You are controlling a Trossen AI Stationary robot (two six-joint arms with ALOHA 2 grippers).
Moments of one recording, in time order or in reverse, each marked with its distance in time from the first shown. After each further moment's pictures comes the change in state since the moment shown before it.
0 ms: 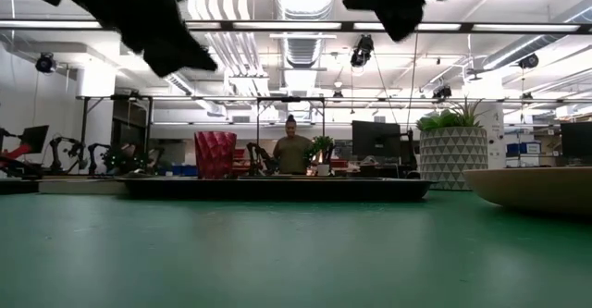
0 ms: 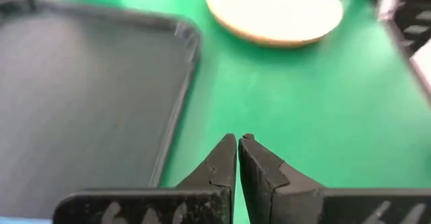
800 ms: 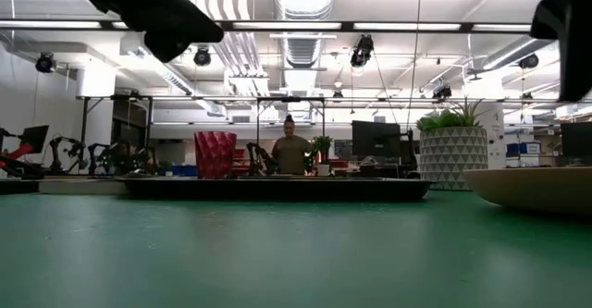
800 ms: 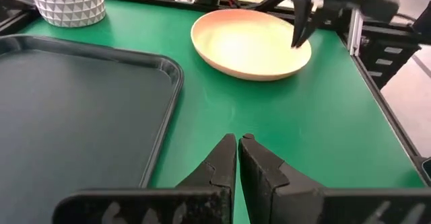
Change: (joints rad) left arm -0.065 -0.020 -0.001 0.109 -0.044 0.006; right arm 0.297 0.278 0.384 -1.043 0.027 1.020
